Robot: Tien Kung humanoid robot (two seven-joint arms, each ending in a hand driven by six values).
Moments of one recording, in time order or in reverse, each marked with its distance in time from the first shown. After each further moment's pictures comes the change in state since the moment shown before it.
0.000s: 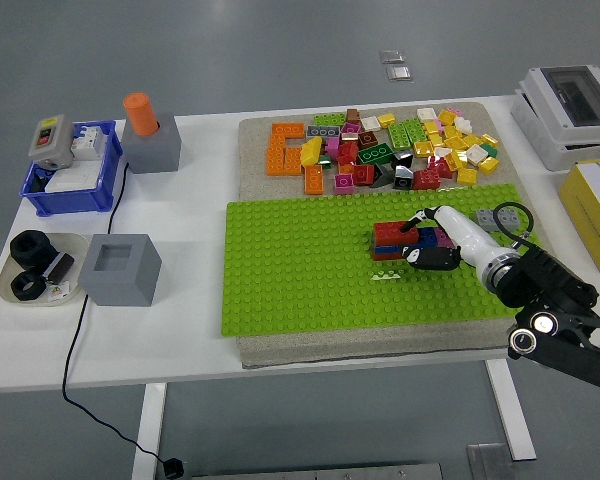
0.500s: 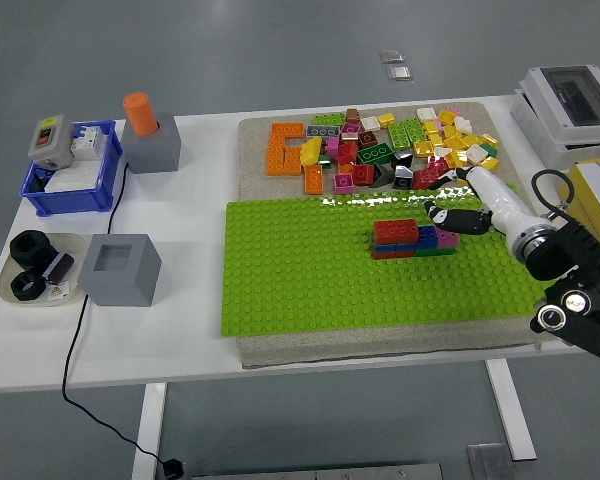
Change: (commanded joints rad) left arm 0.002 0.000 -0.008 0.000 0.009 0.000 0.002; right arm -0.055 -0.079 0.185 0.026 -0.056 -0.039 0.020
